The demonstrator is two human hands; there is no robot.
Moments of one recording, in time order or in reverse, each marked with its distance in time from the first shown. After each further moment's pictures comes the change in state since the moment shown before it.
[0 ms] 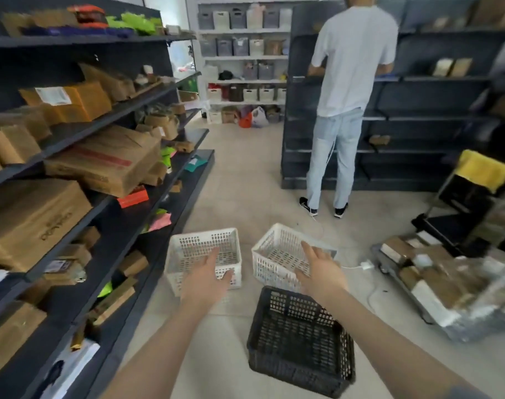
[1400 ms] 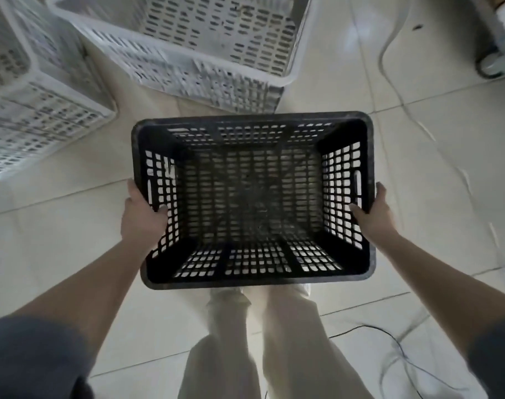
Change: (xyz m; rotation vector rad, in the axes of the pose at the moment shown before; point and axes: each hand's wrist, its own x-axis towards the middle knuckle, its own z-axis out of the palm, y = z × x) left_hand 0.324 -0.106 0.687 0.119 -0.455 -0.354; right_hand 0.170 0.461 0.585 0.420 -0.292 1.099
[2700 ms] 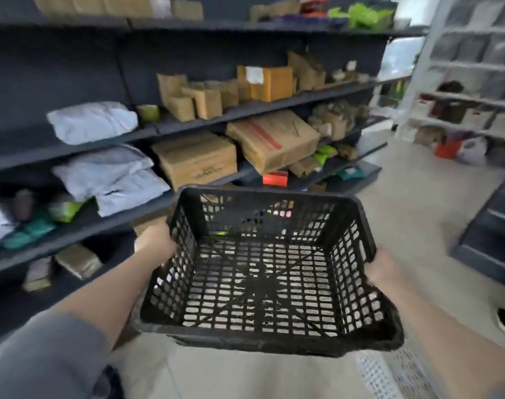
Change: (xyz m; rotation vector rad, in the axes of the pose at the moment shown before) left_hand -0.587 -0.251 -0.530 -0.308 0.706 -0.625; right_hand -0.611 -0.380 -0.266 -0.349 -0.094 -1.294
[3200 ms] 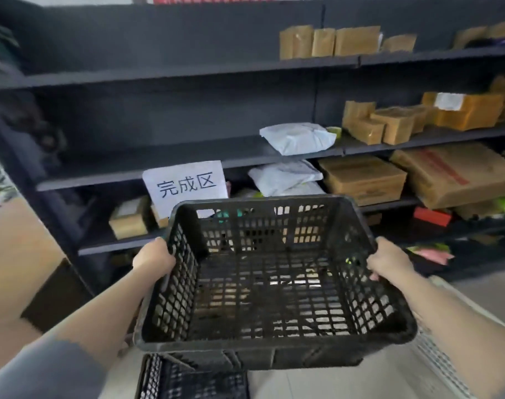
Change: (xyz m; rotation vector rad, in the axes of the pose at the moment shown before) left_hand -0.097 -0.424 -0.159 -0.045 0.110 -0.522; right_hand -0.218 -0.336 0.166 -0.135 -0.281 -0.457
